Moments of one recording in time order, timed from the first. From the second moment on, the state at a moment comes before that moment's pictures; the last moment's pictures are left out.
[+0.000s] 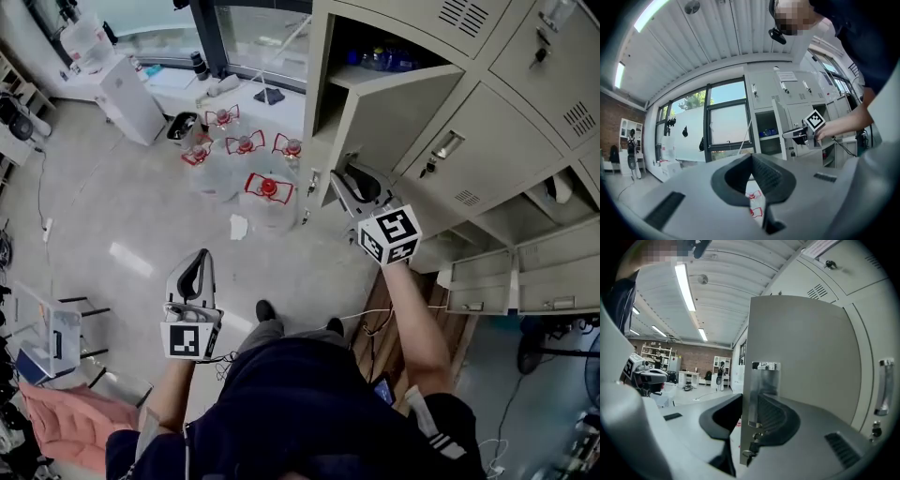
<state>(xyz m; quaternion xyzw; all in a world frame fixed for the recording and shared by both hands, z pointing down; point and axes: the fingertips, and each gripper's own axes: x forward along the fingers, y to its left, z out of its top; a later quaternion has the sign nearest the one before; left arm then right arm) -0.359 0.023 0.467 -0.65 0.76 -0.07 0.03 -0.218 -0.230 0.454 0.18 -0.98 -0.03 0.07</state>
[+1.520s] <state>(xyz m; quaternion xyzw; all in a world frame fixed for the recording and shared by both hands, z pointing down) -0.392 -0.146 0.441 -0.74 0.68 -0.01 0.04 -0.297 -0.322 0.454 0.25 -0.97 -0.04 0.06</state>
